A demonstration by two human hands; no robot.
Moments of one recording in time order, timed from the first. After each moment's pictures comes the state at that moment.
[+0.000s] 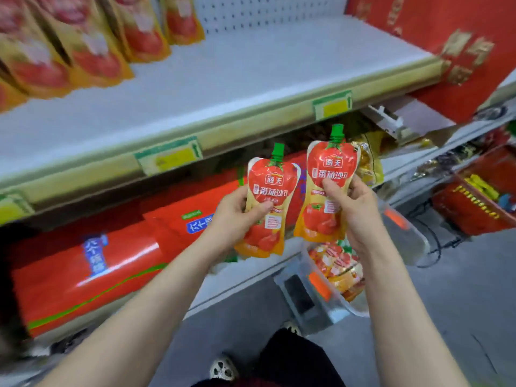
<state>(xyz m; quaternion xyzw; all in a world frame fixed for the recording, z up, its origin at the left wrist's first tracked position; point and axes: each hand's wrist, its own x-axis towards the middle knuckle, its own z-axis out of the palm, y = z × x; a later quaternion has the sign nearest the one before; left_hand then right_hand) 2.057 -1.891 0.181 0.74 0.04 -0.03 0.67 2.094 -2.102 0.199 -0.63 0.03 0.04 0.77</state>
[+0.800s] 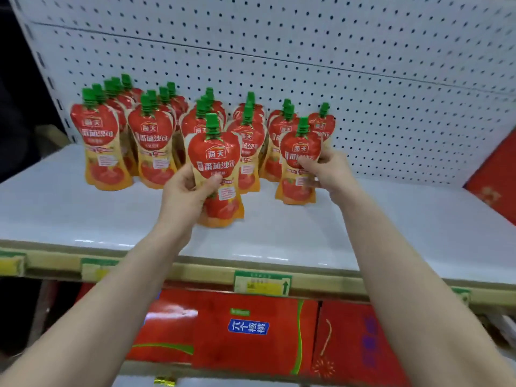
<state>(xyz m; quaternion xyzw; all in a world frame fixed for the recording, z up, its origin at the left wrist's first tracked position) 2.101 -1.681 0.333 0.62 0.19 0.39 0.66 2.316 -1.829 0.369 -0.75 -0.26 0.12 0.60</state>
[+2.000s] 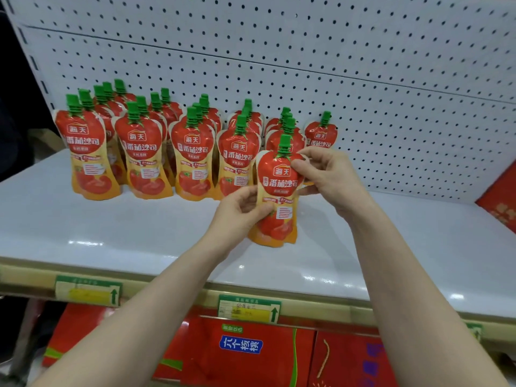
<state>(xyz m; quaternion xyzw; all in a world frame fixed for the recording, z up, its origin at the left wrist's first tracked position) 2.173 -1.721 0.319 0.68 0.13 0.25 0.68 2.304 -1.843 0.400 -0.71 -0.40 0.14 0.56</state>
